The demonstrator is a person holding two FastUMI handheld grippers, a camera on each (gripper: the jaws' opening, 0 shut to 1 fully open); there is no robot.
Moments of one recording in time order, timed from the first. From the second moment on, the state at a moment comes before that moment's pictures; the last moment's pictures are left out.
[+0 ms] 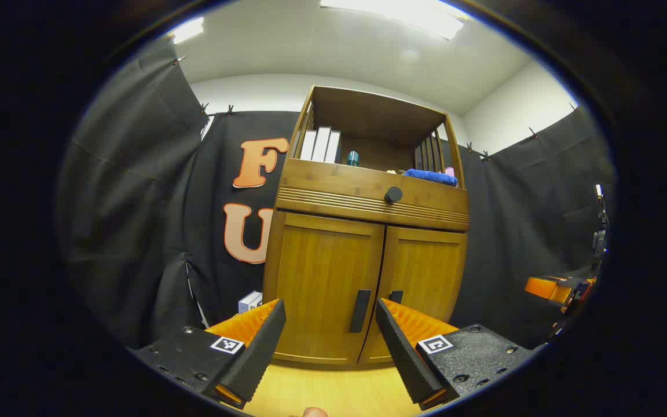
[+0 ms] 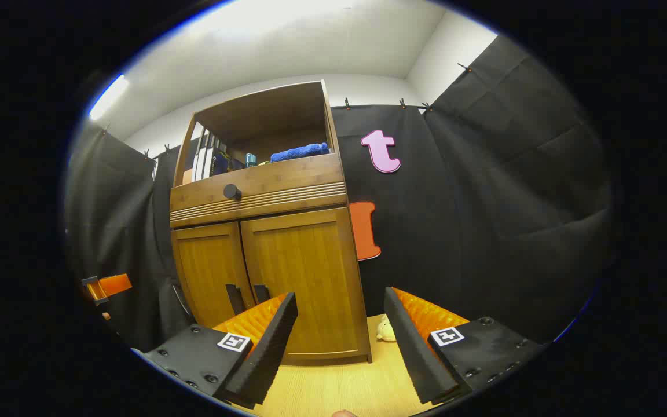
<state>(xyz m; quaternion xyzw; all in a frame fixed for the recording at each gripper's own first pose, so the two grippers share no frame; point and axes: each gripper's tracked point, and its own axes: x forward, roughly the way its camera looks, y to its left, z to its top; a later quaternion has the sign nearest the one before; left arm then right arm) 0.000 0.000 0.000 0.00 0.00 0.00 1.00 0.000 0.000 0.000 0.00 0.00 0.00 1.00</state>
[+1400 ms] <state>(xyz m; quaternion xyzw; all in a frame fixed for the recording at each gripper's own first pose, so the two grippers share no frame) -0.005 -0.001 0.014 0.02 0.00 0.00 1.00 0.006 0.005 -0.010 0.00 0.01 0.00 1.00</state>
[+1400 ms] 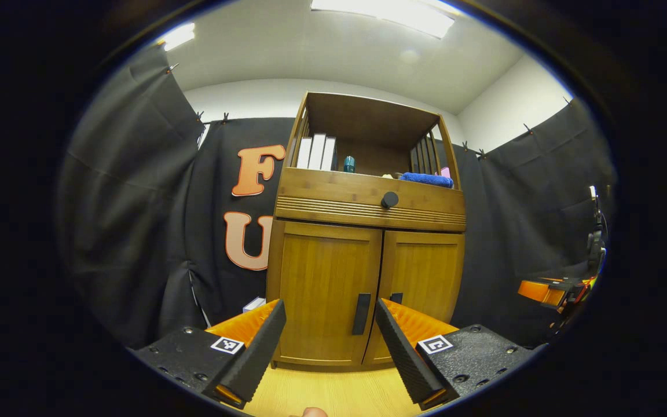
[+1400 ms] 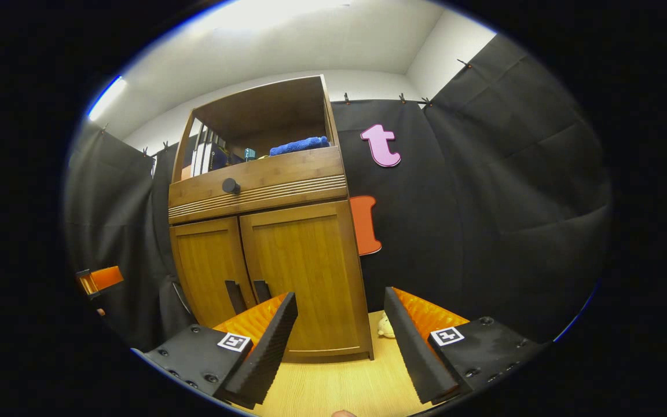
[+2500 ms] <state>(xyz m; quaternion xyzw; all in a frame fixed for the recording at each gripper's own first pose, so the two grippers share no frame) 0.008 0.044 -0.003 0.03 0.01 0.03 1.00 0.095 0.059 -0.062 0.01 0.03 0.03 1.00</state>
